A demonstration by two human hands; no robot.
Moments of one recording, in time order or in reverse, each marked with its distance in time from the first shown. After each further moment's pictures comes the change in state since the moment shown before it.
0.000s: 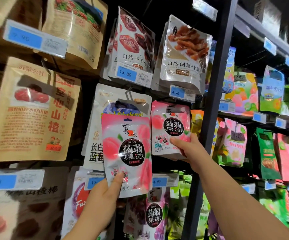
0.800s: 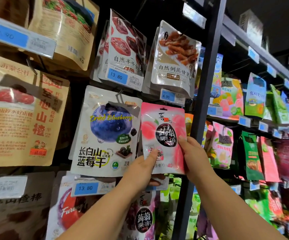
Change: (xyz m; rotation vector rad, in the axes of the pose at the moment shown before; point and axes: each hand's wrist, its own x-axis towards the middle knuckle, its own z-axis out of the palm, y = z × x) left_hand 0.053 0.028 0.087 -0.132 -0.341 -0.036; right_hand -0.043 -0.019 0.001 0.051 0.164 -0.093
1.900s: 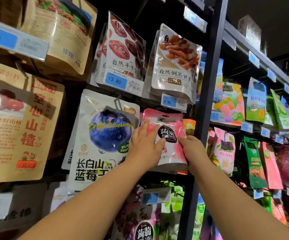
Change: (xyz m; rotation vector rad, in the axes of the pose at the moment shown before) left_hand 0.080 0.033 -0.004 0.893 0.104 0.413; right_hand 0.069 0.004 0.006 -0.239 0.140 0.016
